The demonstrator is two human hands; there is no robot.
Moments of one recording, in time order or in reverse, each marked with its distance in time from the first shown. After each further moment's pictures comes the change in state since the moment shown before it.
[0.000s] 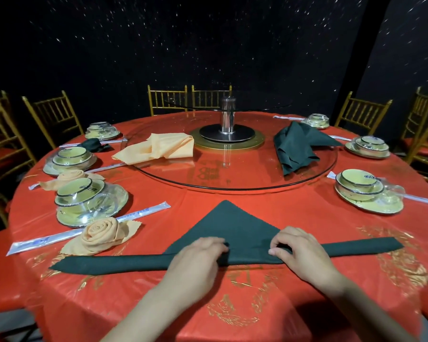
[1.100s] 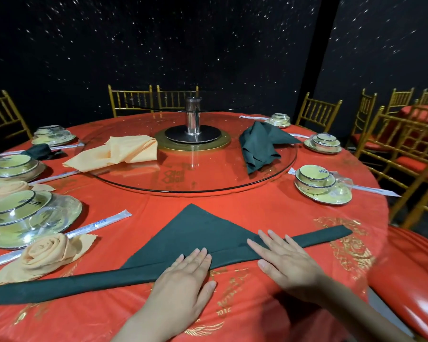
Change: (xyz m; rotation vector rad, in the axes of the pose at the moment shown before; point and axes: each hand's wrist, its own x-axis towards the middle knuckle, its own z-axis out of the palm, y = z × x) left_hand -0.003 0.021 0.041 0.136 -0.227 0.055; right_hand -0.041 0.022 -0.021 -0.179 -0.307 0.015
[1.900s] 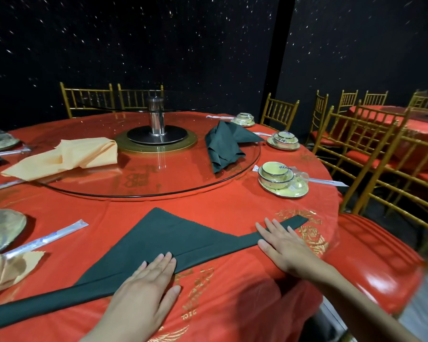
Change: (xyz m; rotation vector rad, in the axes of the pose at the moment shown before) left_hand 0.003 -0.006 0.002 0.077 0.109 0.068; right_hand -0.018 0.072 -0.007 0.018 0.014 0.309
